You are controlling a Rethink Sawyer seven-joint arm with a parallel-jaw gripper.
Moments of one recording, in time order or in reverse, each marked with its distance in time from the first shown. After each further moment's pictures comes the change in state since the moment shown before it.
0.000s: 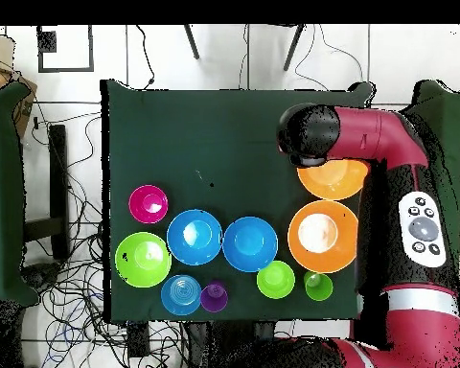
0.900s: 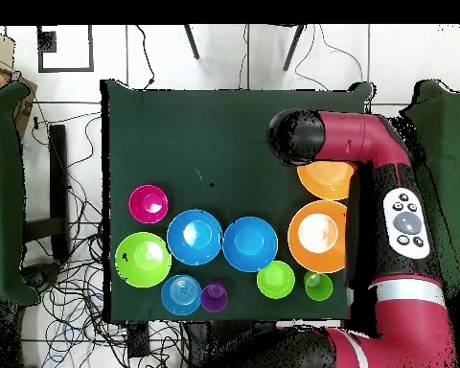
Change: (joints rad) arm 0.019 0.034 0.000 0.015 0.000 -0.126 0.000
